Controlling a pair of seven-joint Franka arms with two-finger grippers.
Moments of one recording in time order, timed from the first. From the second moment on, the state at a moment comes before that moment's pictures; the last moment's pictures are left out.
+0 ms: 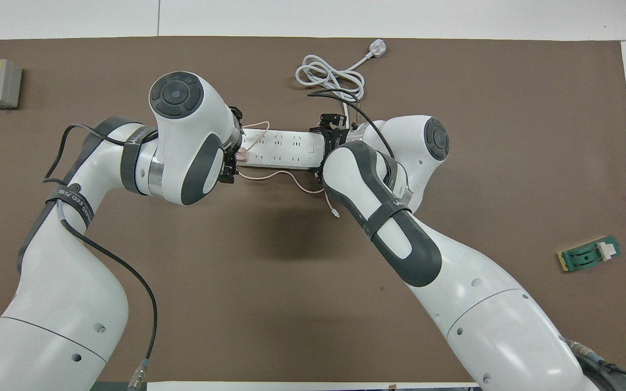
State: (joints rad) left arm -0.54 0.47 0.12 -1.65 -0.09 2.16 -1.77; right arm 0.57 0.64 -0.14 -1.65 1.02 2.50 1.29
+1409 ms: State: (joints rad) left arm -0.55 0.48 0.12 -1.66 -0.03 2.16 -1.76; right arm 0.57 0.64 -0.14 -1.65 1.06 2.50 1.26
